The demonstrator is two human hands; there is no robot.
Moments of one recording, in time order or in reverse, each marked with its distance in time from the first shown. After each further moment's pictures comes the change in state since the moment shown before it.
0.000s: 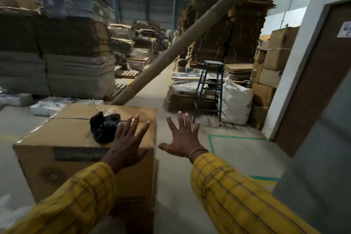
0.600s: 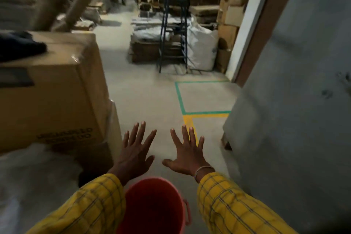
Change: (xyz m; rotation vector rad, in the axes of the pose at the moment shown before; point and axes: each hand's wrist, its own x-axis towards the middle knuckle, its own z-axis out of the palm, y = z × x) left_hand -0.188 0.282 0.244 -0.254 -0.207 0.209; right_hand -0.301 0.197 0.255 0.092 -0.216 0.288
